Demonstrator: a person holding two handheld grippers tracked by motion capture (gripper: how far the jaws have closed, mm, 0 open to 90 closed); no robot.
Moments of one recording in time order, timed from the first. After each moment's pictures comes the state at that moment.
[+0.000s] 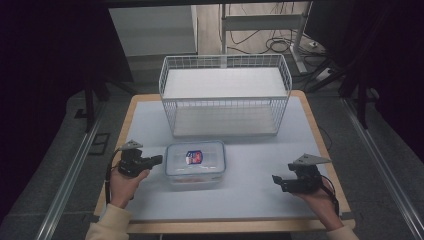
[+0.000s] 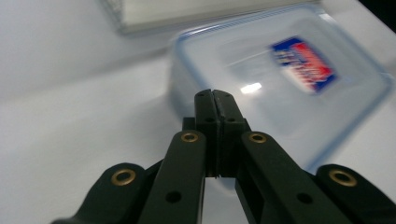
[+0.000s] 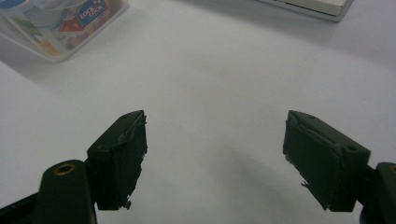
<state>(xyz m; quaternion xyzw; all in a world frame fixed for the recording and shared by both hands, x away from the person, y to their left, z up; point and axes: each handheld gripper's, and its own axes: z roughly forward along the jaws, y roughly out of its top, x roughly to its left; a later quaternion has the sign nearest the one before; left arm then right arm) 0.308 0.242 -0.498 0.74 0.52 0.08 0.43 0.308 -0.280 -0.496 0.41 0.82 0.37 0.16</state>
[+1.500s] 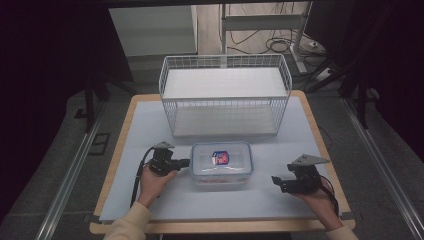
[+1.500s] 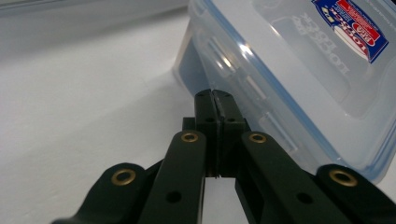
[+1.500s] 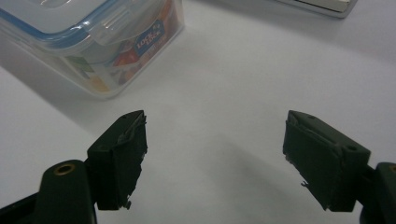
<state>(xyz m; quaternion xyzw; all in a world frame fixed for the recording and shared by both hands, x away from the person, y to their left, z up) 0.332 0.171 -0.518 0.76 0.48 0.03 0.43 0.308 -0.278 -0.498 0.40 0.82 0.37 0.15</state>
